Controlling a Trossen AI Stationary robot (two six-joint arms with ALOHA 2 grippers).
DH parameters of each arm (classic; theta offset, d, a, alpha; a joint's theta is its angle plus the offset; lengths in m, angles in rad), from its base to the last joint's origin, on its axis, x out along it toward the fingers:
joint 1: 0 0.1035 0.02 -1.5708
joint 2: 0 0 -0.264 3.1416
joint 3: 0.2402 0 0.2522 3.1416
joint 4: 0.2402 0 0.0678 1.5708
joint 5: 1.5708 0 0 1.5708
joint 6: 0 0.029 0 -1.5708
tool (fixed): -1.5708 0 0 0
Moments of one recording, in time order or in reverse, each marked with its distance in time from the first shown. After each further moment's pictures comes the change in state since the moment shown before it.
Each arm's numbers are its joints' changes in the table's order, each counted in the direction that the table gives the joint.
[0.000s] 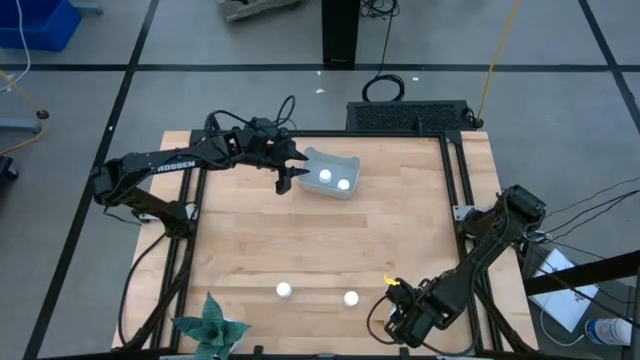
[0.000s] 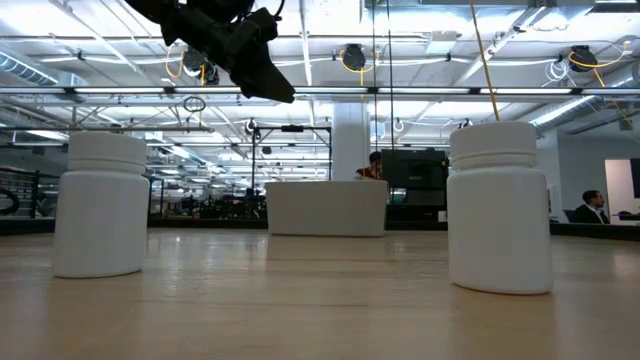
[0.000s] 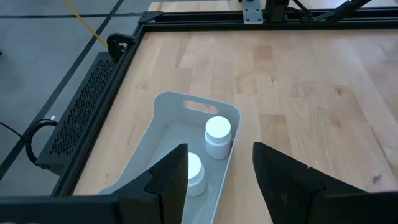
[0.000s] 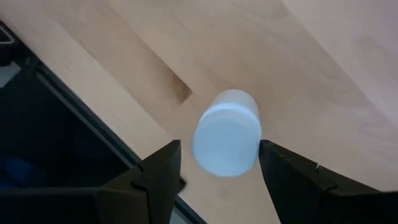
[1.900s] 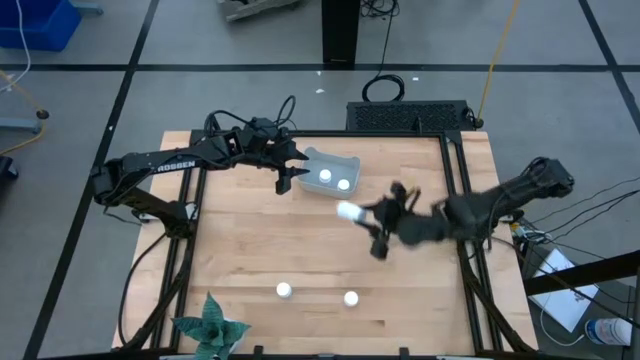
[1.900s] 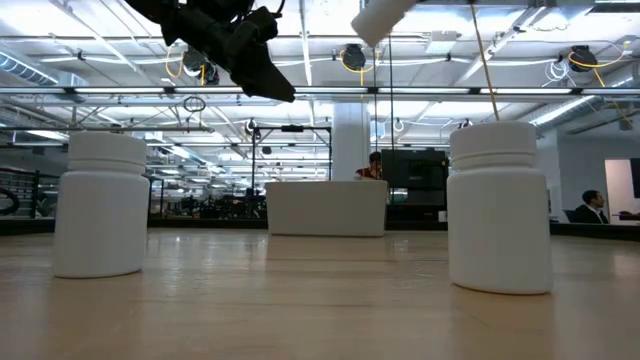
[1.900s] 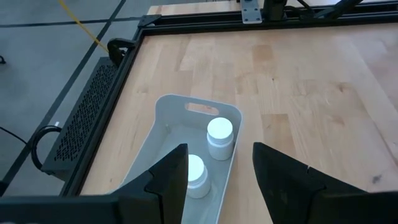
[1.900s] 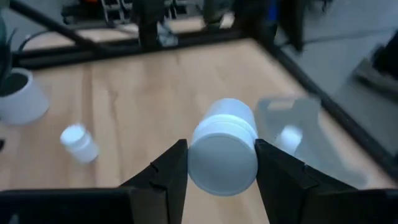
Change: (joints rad) left arm 0.000 0.000 0.000 -0.005 0.000 0.035; right arm -0.432 -0.429 -0.060 -0.313 -0.626 -1.238
